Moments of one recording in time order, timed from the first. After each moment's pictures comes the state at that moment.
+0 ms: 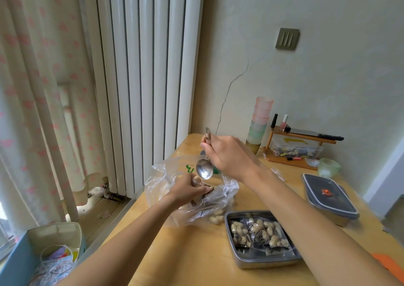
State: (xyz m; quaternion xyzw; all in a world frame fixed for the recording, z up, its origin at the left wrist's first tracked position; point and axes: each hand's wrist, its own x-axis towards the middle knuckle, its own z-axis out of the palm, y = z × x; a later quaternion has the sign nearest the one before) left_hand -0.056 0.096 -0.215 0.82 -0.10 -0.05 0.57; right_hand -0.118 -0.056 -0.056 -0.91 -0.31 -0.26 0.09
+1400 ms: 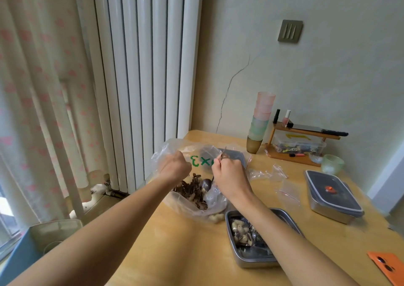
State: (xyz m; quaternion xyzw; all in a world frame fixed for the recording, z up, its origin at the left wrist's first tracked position) left_hand -0.019 0.109 -0.173 0.96 0.03 0.08 0.28; right_hand -0.098 -0.059 -0.143 -0.94 -0.09 -0.22 0.24
